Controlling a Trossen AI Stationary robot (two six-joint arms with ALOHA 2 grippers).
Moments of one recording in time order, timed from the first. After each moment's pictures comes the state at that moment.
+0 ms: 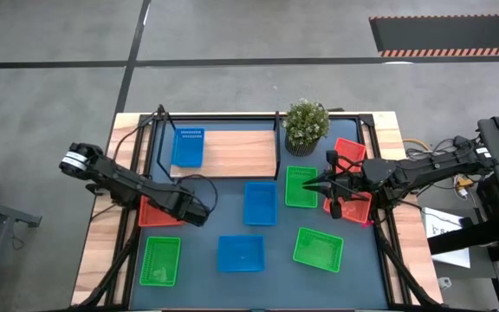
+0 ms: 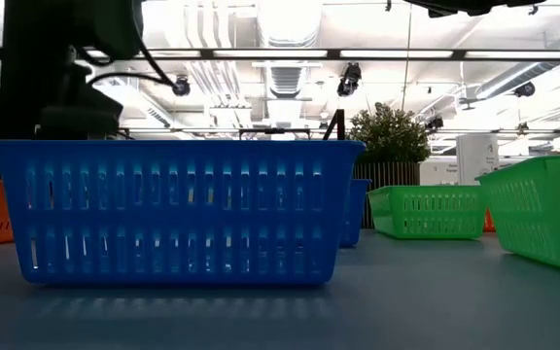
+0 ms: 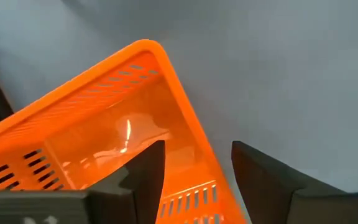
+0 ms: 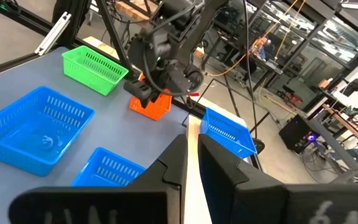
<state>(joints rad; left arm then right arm) -0.31 1.47 0.88 -1.07 -0.12 -1.49 0.20 0.81 0.60 0.05 0.16 -0.48</state>
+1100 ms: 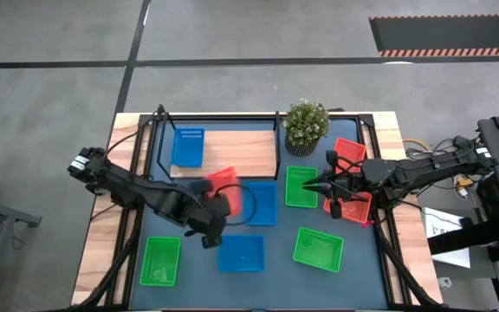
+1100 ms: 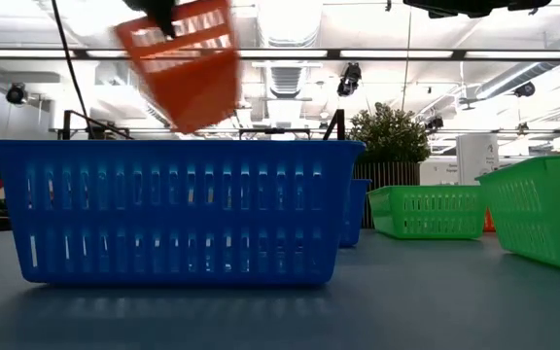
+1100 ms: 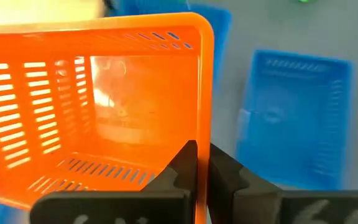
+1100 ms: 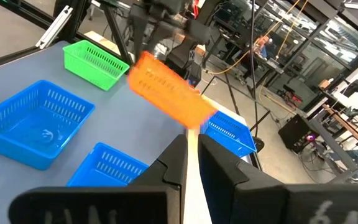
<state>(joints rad) -0.42 1.57 1.51 -1.09 -0.37 -0.52 0.20 0.81 0.60 0.03 0.16 -0.50</state>
